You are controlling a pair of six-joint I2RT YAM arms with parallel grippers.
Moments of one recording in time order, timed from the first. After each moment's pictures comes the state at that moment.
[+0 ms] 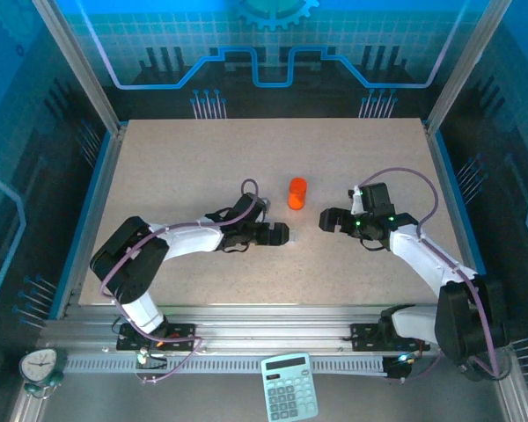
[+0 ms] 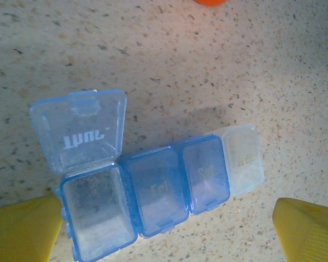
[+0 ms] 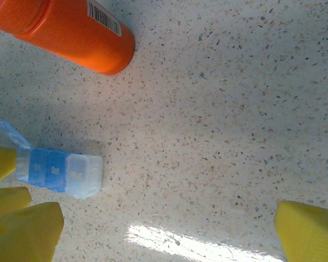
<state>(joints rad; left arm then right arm) -0.69 1.70 0.89 -0.10 0.14 -0.66 0.22 1.24 0.72 -0.43 -0.26 0.41</state>
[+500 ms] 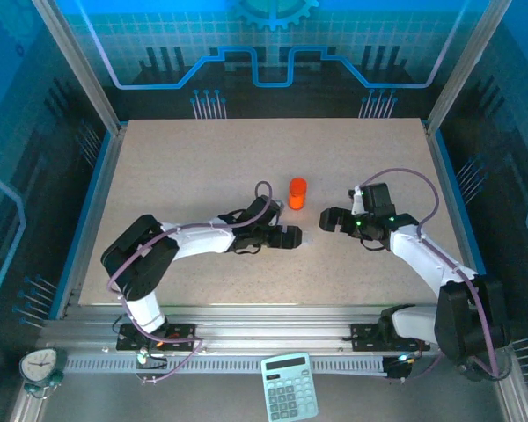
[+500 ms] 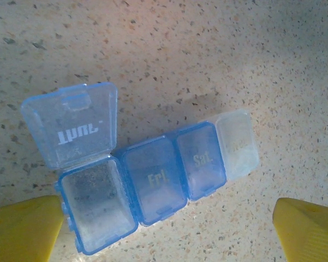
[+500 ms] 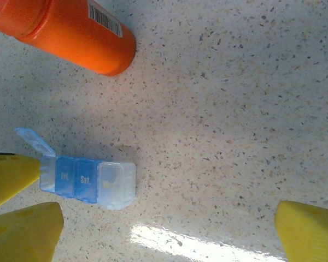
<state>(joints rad) -0.77 1.75 0.96 -0.10 0.12 -0.69 0.21 1.24 0.71 -0.42 -0.28 0.42</state>
